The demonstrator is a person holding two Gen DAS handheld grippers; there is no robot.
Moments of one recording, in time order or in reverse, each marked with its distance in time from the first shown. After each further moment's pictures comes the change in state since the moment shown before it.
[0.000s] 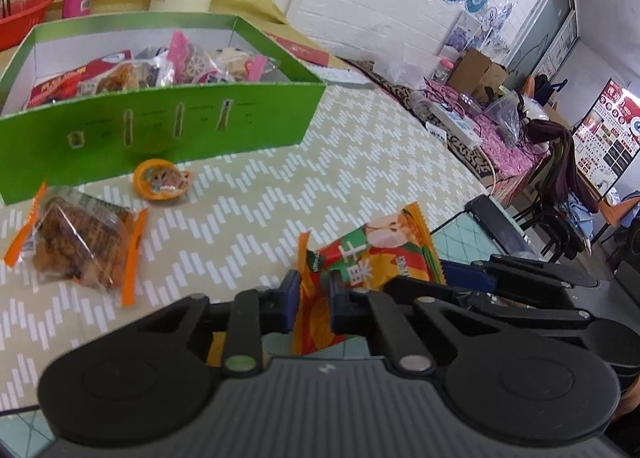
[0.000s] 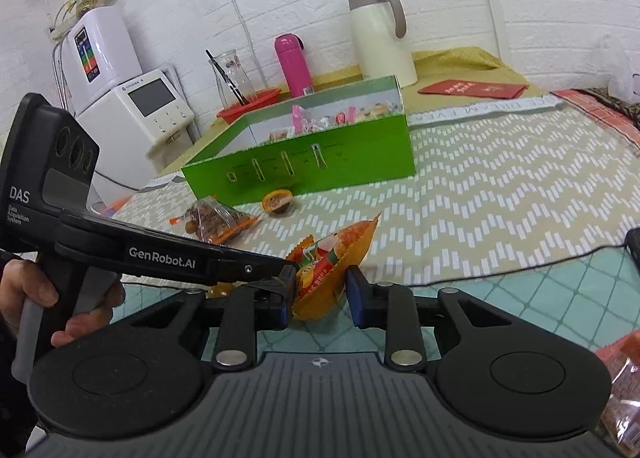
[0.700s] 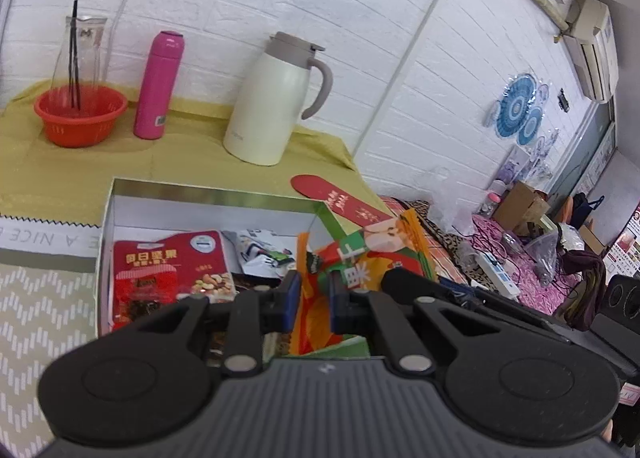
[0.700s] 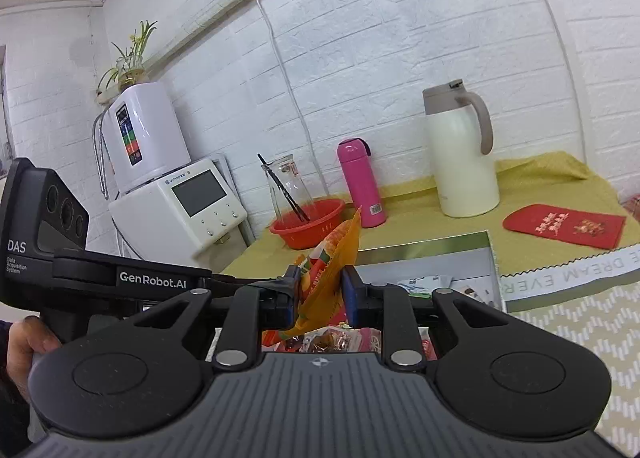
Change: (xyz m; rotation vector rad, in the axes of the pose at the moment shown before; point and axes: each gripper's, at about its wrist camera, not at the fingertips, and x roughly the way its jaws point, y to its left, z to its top) left arm -0.053 0.062 0.121 -0.152 -0.299 0.129; right arm 0.085 0.004 0.136 -0.031 -0.202 0.204
